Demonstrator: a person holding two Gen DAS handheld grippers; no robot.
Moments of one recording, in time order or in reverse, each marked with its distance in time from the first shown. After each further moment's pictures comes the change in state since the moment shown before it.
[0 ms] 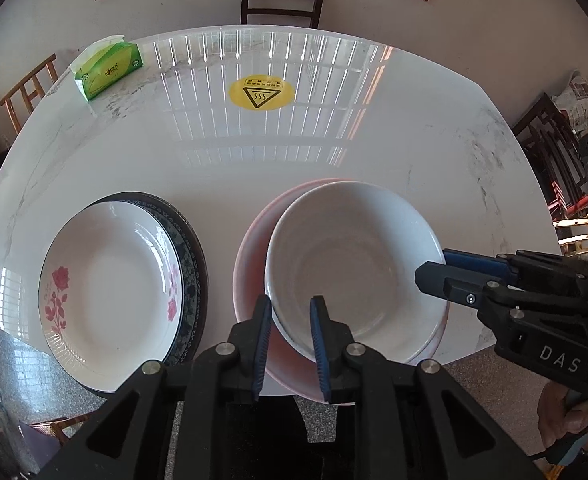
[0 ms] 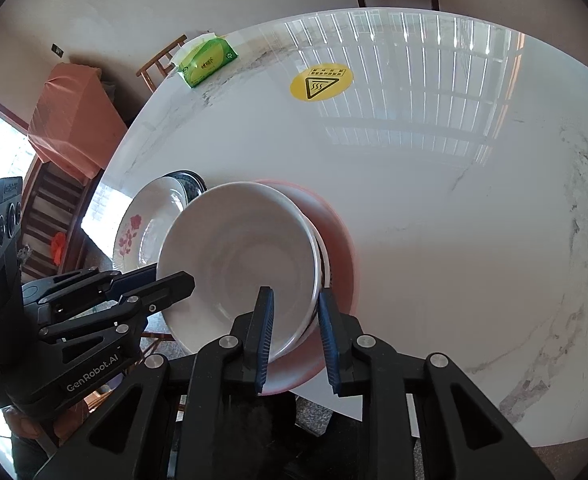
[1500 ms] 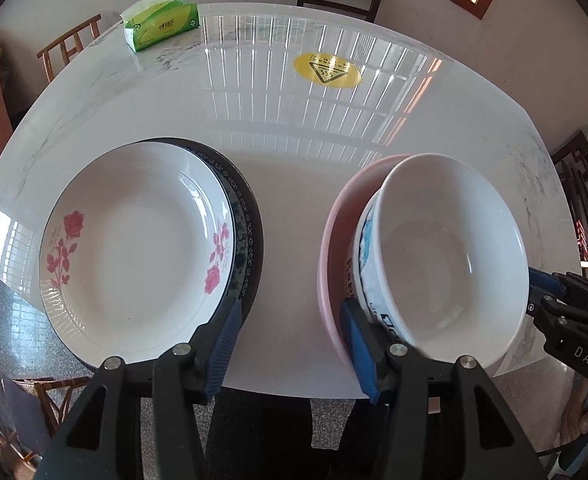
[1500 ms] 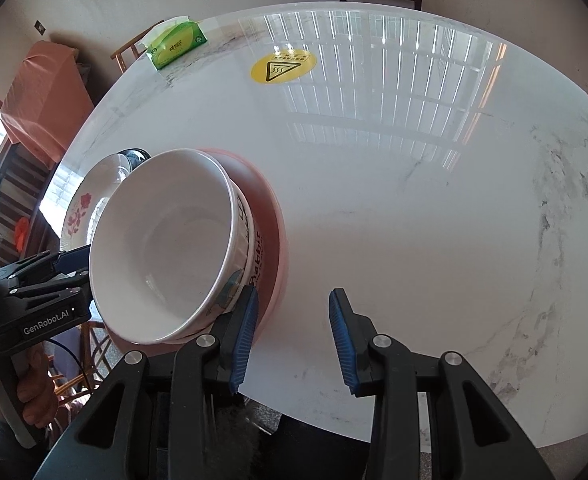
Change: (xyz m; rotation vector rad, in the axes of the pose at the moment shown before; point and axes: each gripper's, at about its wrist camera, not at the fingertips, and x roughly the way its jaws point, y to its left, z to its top) left arm 0.030 0.039 -0.026 -0.175 0.009 0.066; right arm 0.017 -0.025 -0.016 -0.041 0.037 -0.158
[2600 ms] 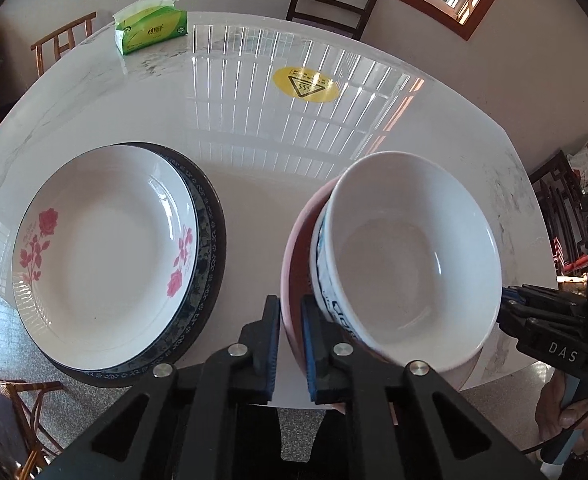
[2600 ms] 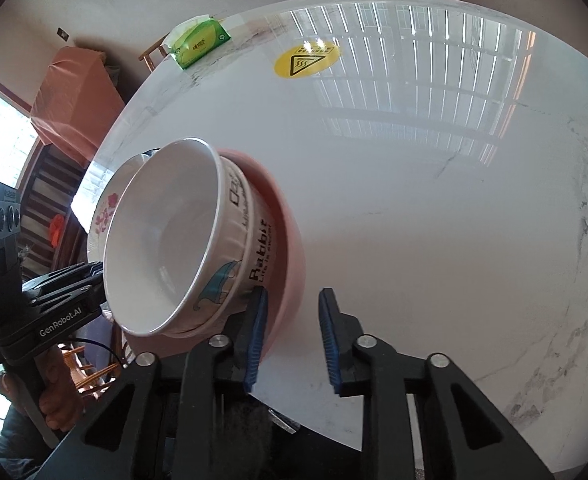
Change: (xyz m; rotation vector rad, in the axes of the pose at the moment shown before) left arm -0.006 -0.010 -0.002 -0.034 -0.055 -0.106; right arm 0.007 -0.012 0.001 -0.013 0.008 0.180
